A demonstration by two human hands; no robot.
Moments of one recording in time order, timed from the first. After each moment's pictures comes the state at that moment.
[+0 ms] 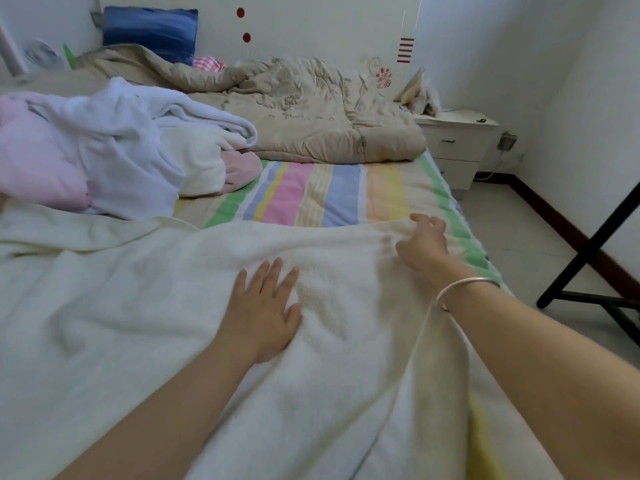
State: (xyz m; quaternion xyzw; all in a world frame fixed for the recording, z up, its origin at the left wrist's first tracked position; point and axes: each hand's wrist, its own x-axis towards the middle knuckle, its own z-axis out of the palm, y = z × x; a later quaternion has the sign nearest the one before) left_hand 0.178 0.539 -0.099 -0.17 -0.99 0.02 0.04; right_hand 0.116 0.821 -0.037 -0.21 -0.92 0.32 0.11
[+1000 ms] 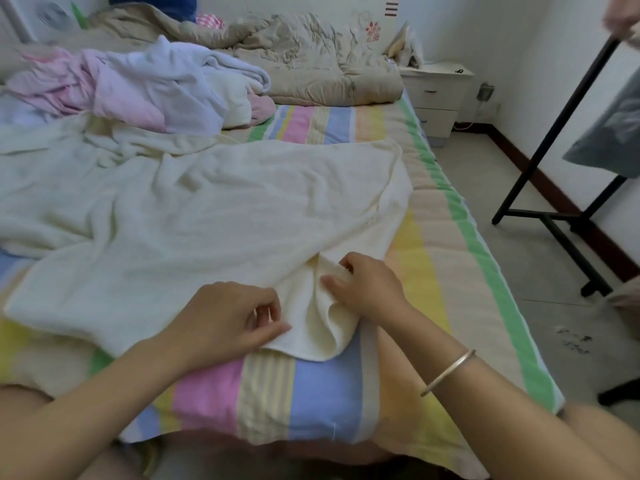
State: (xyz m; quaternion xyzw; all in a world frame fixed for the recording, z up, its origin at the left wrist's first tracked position) left_hand 0.539 0.410 -0.020 -0.35 -0.92 -0.18 0.06; right_hand 0.528 0.647 -0.030 -0.06 -0.96 0.26 0.00
